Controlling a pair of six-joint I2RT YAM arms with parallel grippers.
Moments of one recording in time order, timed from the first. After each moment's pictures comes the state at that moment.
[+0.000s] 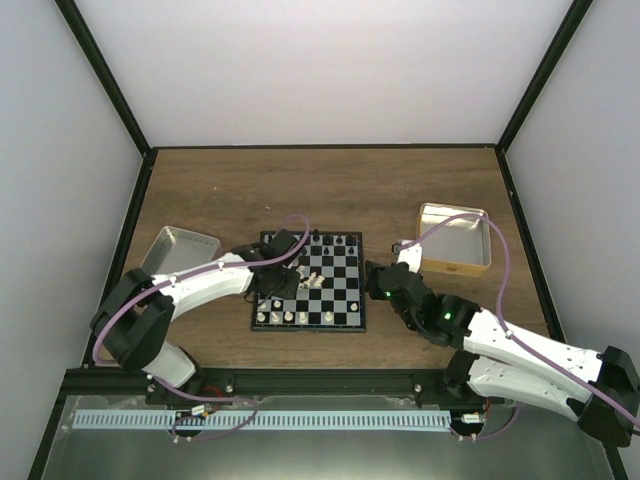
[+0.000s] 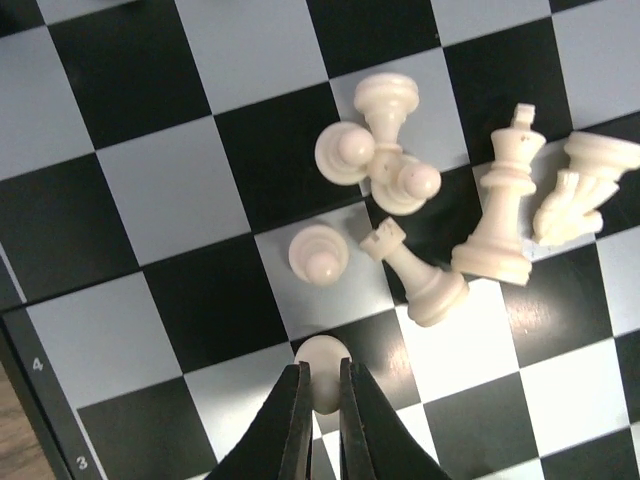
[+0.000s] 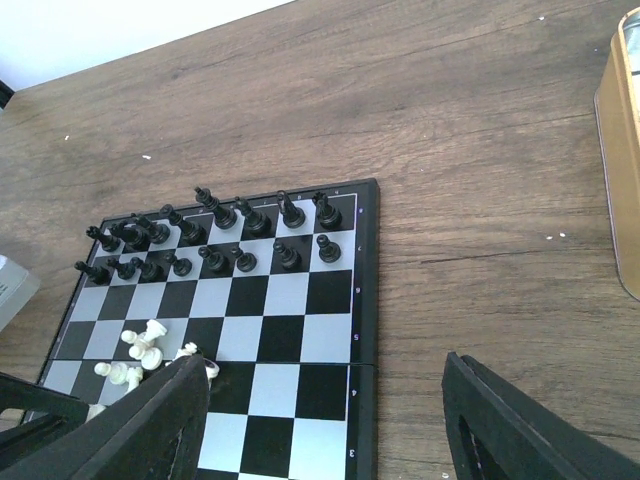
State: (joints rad) left arm -0.76 1.54 0.90 -0.60 -0.06 -0.45; right arm 0.97 0.87 0.58 -0.34 0.58 0.78
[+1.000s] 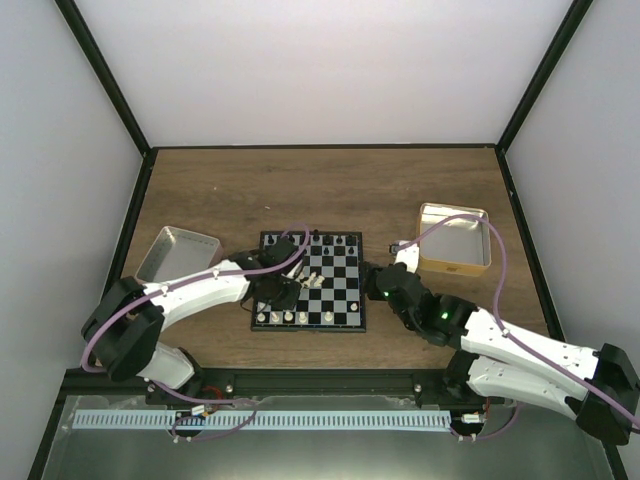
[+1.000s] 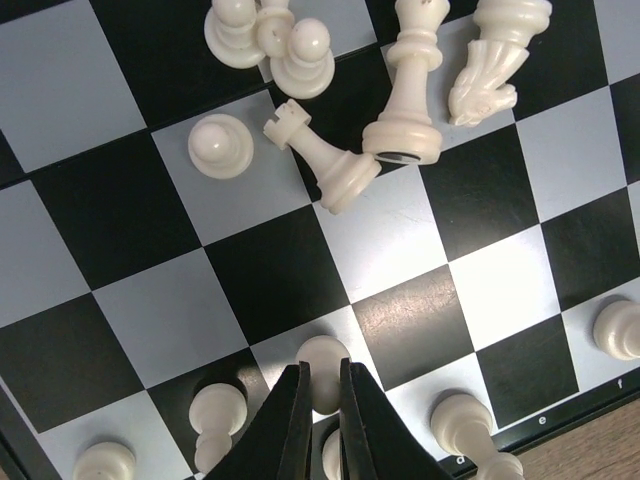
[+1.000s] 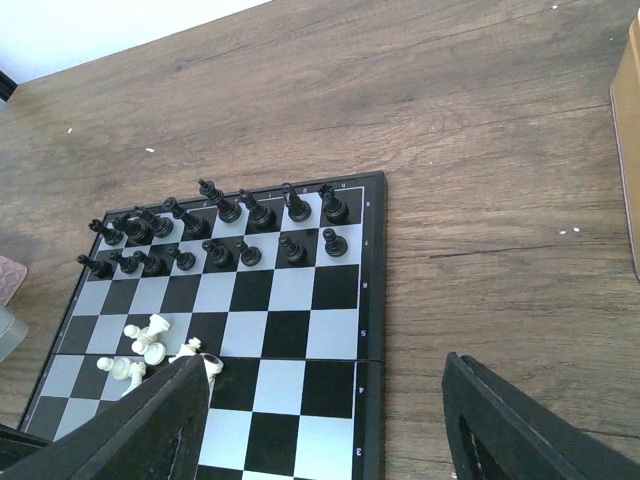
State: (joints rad) left arm -0.80 1.47 0.86 -0.65 0.04 -0.45; right arm 0.97 0.89 0.57 -0.31 0.57 0.78
